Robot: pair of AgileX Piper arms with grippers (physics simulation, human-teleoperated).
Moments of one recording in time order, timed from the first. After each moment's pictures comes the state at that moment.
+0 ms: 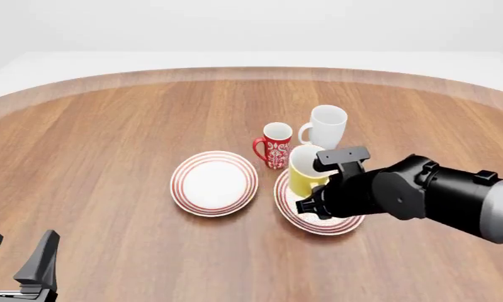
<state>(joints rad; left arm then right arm) 0.00 0.00 0.00 0.00 0.00 0.52 1.44 -0.86 0.46 0.23</state>
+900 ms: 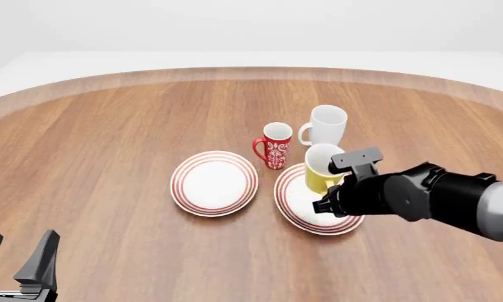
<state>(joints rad) 0.00 0.00 0.00 0.00 0.00 0.40 1.47 -0.80 0.33 0.09</state>
